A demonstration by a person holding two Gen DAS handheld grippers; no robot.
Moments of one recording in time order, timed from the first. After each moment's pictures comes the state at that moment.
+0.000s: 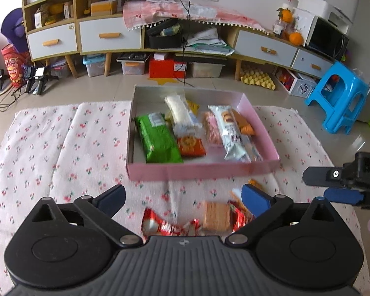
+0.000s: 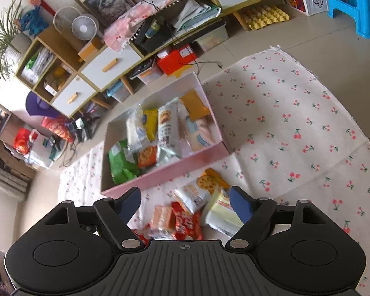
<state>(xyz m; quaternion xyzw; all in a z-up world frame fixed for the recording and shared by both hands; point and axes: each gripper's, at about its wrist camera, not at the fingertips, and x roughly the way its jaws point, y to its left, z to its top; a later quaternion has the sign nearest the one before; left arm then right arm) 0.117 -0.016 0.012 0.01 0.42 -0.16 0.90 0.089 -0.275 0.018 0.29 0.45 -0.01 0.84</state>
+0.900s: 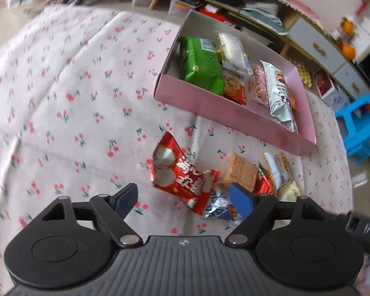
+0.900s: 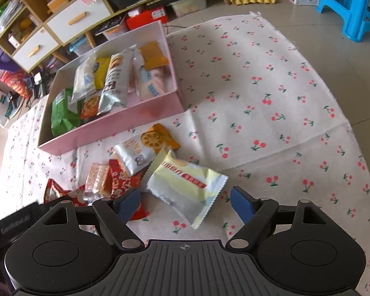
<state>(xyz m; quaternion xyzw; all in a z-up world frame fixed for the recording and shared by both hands) 0.115 0.007 -0.046 -0.14 0.53 -0.06 0.83 0.091 -0.262 -0.029 0.19 0.55 -0.05 0.81</state>
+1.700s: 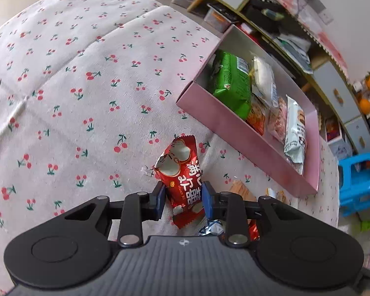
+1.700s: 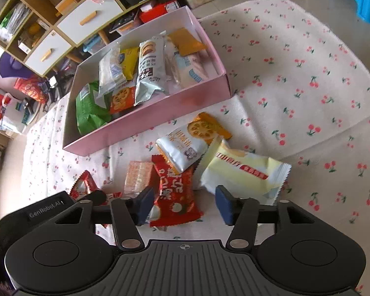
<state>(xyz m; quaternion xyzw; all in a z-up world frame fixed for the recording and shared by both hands) 0.121 0.026 -0.051 -0.24 0.52 -0.01 0.82 0.109 -0.228 -0.042 0.25 0.55 -0.02 0.80</state>
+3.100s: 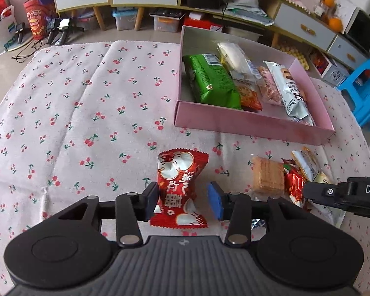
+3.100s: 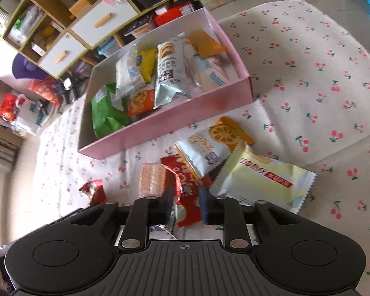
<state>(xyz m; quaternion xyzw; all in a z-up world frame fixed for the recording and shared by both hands) 0.131 0.023 -0.042 -0.02 0.50 -0.09 0.86 0.115 -0.221 -0.045 0.27 0.52 0.01 0.81</state>
